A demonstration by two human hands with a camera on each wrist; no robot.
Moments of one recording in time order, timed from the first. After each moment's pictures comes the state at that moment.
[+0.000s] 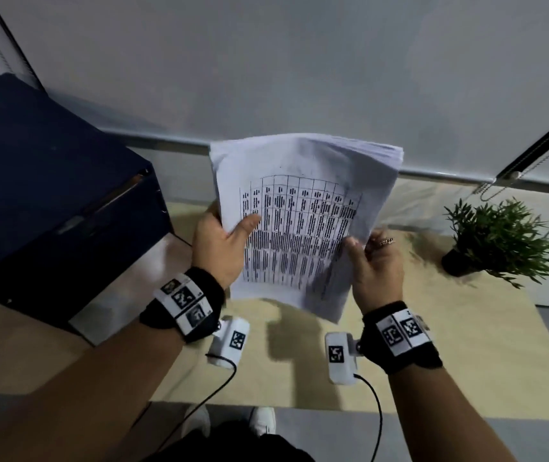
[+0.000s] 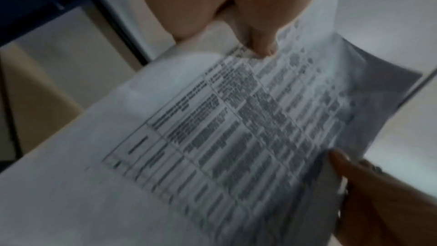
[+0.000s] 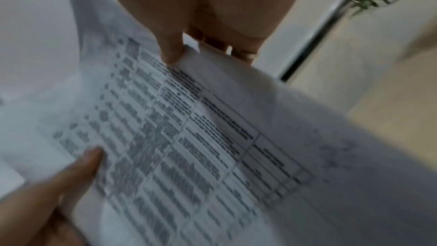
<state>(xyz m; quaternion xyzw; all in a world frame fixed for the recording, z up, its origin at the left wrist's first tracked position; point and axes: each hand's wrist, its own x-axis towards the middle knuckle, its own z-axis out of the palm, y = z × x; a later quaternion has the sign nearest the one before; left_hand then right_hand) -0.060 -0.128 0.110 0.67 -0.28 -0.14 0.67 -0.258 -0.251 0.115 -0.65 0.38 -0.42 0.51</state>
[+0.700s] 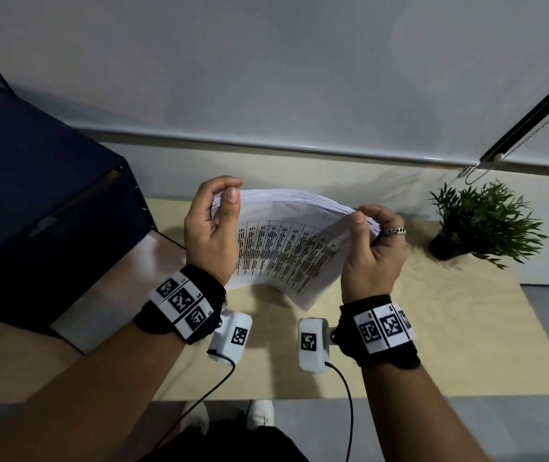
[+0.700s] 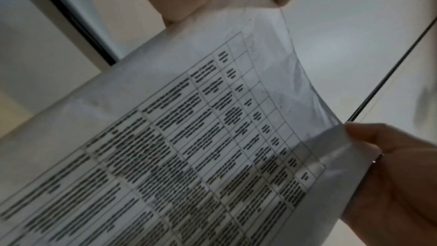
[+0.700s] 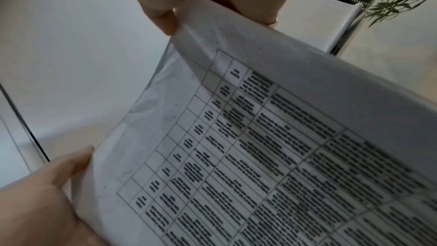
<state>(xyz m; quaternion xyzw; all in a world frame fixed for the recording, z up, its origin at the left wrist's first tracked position) -0.085 -0.135 0.142 0.60 -0.36 -0.04 0.71 -0.247 -0.225 0.150 -0.57 0.37 -0.60 0.42</state>
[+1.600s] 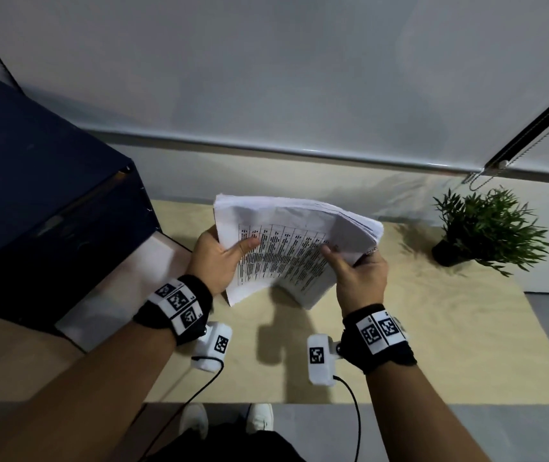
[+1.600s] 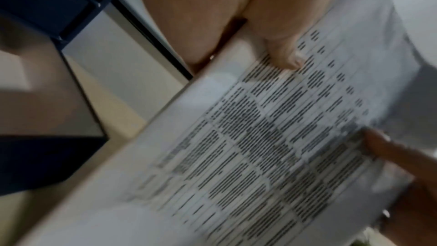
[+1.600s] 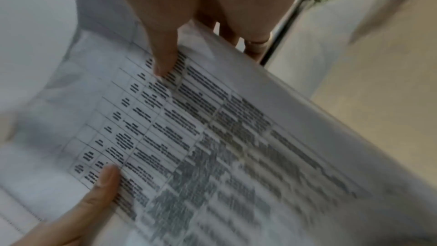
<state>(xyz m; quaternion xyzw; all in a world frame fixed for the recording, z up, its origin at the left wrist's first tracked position) -0.070 -0.124 0.098 0.69 -0.33 -0.24 0.59 -0.256 -0.228 0.115 -0.56 0.44 -0.46 0.52</state>
